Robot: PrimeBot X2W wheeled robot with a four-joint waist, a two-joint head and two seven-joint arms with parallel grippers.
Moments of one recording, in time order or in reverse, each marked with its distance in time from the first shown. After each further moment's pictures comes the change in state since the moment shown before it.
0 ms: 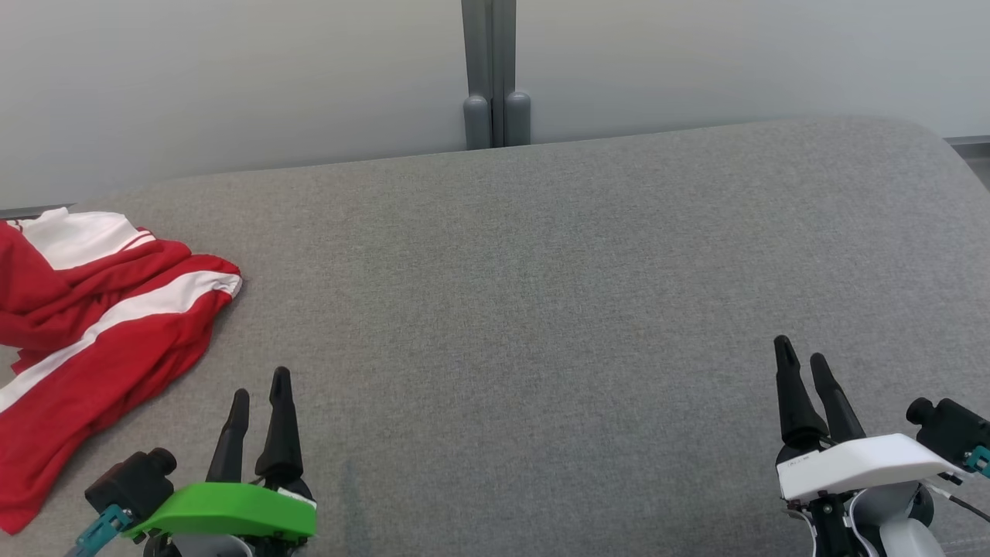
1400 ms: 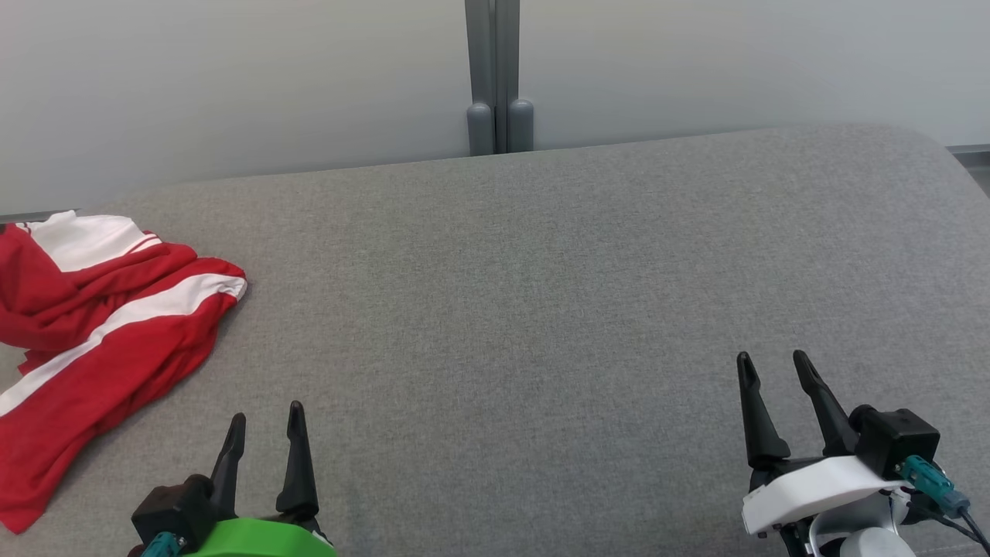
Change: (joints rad) left arm 0.060 0.004 -0.016 0.026 0.382 0.028 -0.102; right arm 0.022 -0.003 0.049 0.006 -0.488 0.000 -0.102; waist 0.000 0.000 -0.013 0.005
